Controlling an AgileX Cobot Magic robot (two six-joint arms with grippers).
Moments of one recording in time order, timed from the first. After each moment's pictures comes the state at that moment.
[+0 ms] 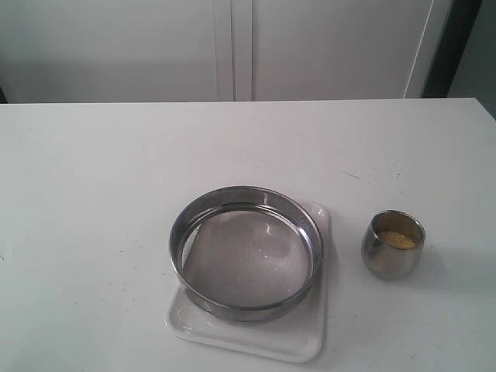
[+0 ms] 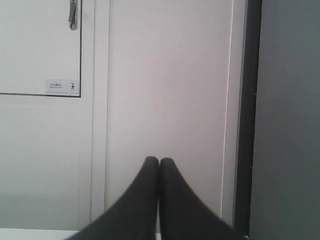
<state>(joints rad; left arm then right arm) -0.06 0.00 -0.01 -0.11 0.57 0.19 0.04 0.32 -0.35 0.03 -0.18 -0.02</state>
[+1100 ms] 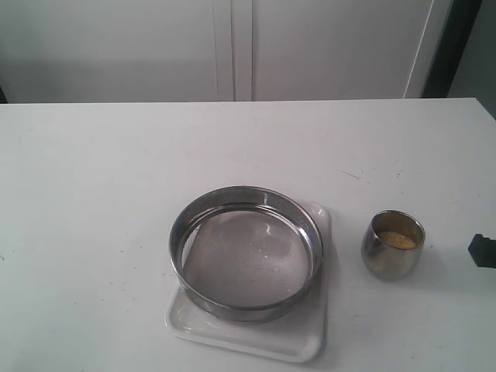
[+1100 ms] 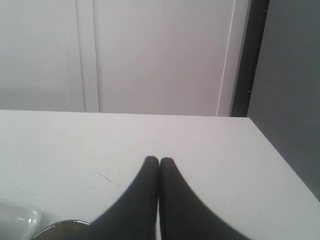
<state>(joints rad) -0.06 0.00 -0.01 -0.11 0.57 0.19 0.04 1.00 -0.01 0.03 -0.87 0.00</state>
